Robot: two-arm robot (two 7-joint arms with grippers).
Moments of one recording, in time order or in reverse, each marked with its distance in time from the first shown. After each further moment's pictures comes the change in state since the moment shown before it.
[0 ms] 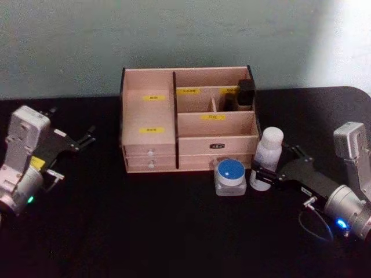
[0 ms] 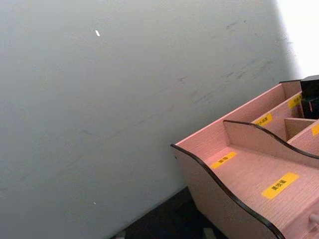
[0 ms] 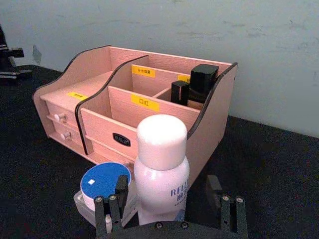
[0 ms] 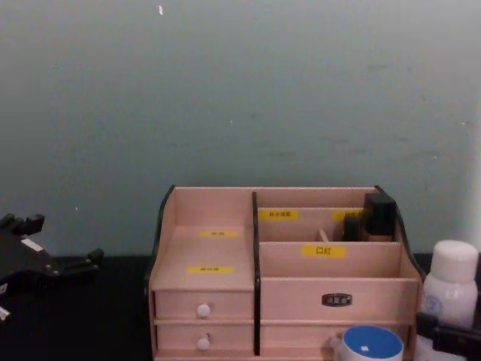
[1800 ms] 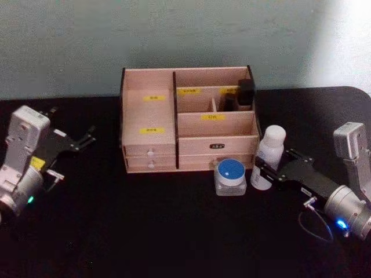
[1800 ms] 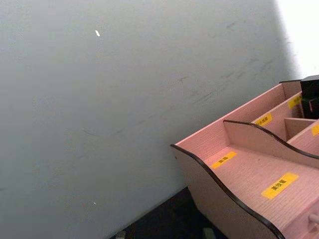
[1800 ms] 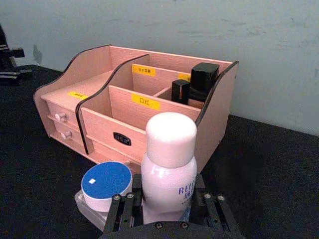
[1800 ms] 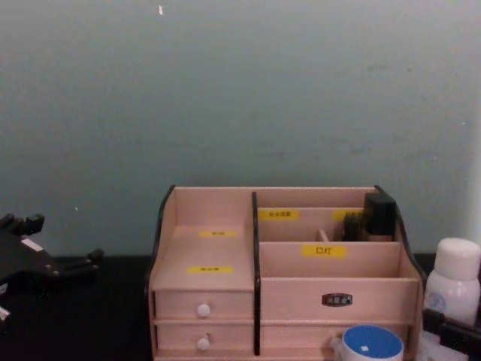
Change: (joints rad) left arm 0.000 0.000 0.000 0.000 0.000 0.000 0.000; right arm 0.000 0.000 -0.001 0.001 0.004 0.003 0.002
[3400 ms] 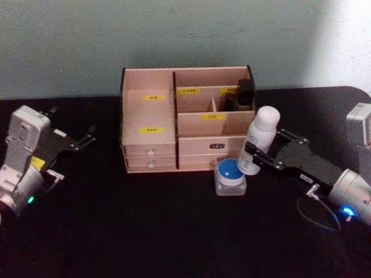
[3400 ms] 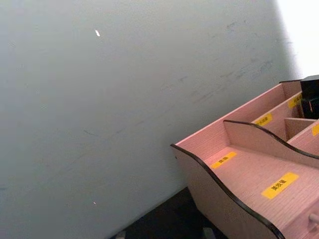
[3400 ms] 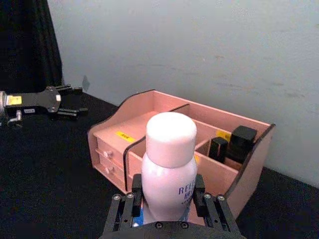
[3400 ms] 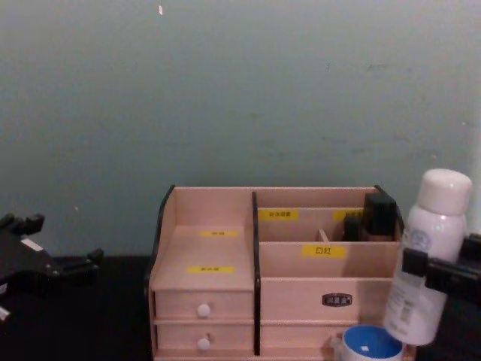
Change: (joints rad) left arm 0.000 0.000 0.000 0.000 0.000 0.000 0.000; right arm 0.004 0.076 -0.020 -0.125 0.078 -0.032 0.098
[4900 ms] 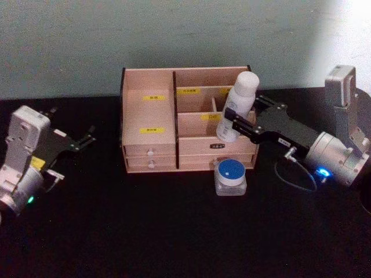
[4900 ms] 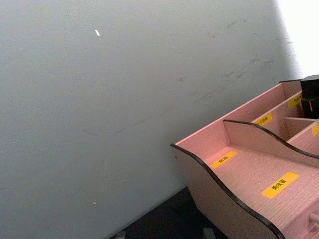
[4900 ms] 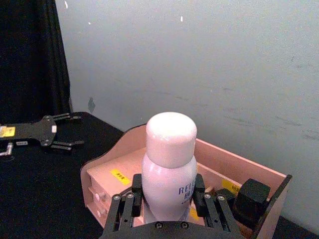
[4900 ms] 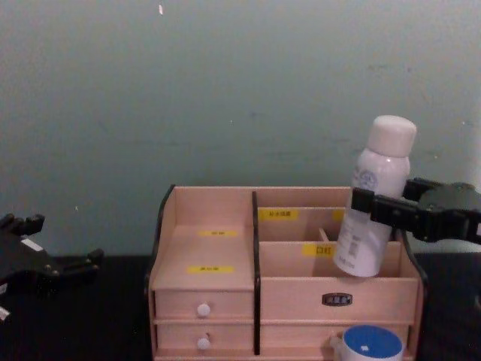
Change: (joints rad) left arm 0.000 0.000 0.000 0.000 0.000 0.000 0.000; right arm 0.236 -0.060 -0.102 0.168 0.035 -0.026 0.048
